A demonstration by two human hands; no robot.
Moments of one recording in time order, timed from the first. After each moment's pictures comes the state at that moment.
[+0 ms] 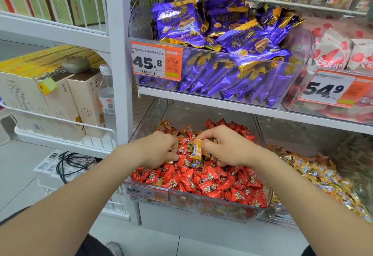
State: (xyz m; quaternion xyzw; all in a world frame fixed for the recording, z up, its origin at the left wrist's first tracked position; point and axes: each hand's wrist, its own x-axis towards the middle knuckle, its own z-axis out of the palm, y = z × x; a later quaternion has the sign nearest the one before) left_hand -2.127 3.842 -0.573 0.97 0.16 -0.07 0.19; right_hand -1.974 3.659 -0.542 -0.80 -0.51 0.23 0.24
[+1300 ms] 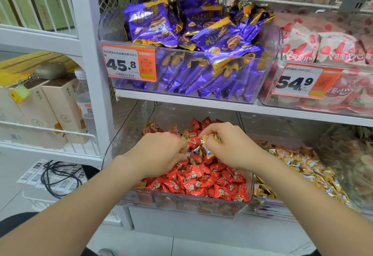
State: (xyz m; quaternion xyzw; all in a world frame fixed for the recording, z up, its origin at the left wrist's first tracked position) left_hand -2.108 3.793 -0.568 1.00 0.05 0.06 -0.01; right_hand -1.971 3.616 -0.532 -0.84 -0.46 0.10 0.26
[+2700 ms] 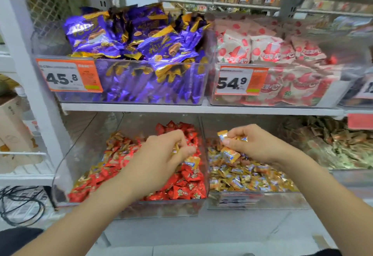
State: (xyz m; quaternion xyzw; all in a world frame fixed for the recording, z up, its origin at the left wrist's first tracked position) left_hand -2.085 3.691 -0.531 0.93 0.05 0.20 0.29; right_hand -1.882 3.480 -0.531 -0.85 -0.29 0.18 0.39
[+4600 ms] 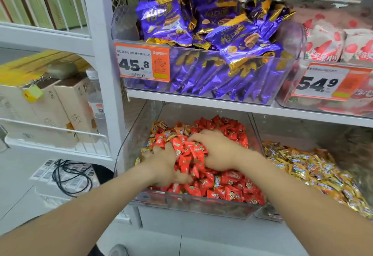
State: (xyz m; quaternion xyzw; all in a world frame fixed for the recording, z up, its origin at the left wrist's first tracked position) left_hand -2.115 3.796 -0.592 0.91 0.33 -0.16 0.19; right_hand -1.951 3.680 -0.585 -0.83 -0.55 0.12 0.04
